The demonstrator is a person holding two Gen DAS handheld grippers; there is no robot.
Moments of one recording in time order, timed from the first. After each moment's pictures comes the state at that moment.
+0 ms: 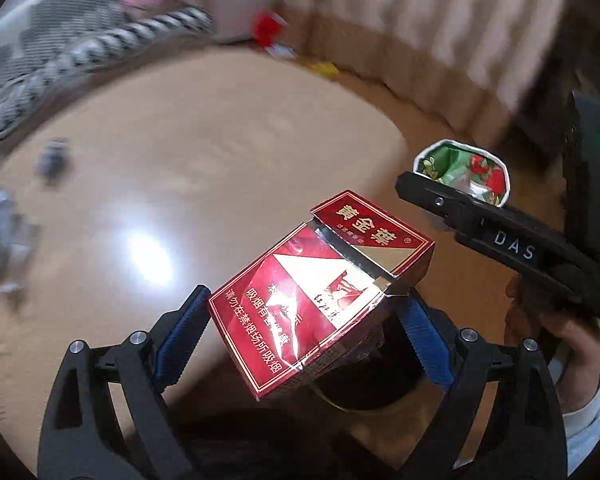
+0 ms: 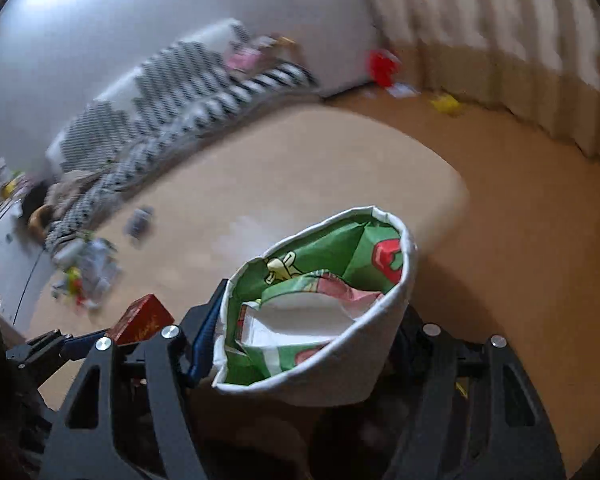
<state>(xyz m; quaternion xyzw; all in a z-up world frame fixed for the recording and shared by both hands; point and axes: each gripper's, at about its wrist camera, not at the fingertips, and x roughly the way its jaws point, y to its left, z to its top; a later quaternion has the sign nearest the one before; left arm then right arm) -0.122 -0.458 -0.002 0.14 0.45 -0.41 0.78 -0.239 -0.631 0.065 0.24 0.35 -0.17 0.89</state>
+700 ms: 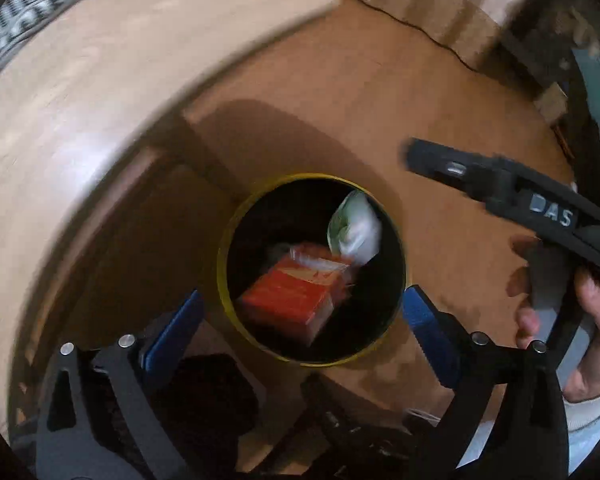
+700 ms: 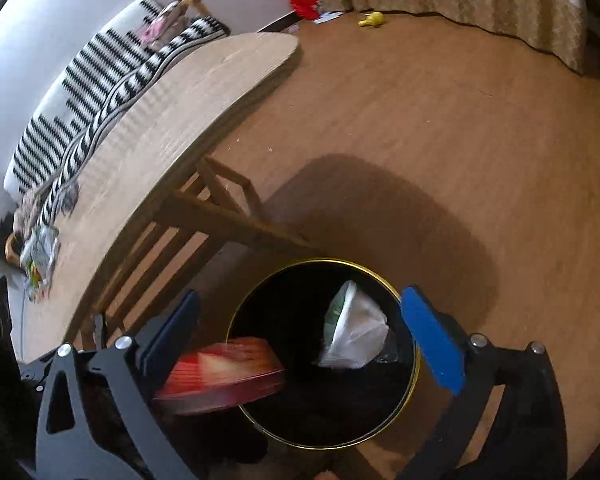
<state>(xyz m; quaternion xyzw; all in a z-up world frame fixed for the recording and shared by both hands) -0.170 -0.517 -0.071 0.21 0.54 -0.40 0.71 -0.313 -0.672 -0.002 0.34 0.41 -0.22 0.82</state>
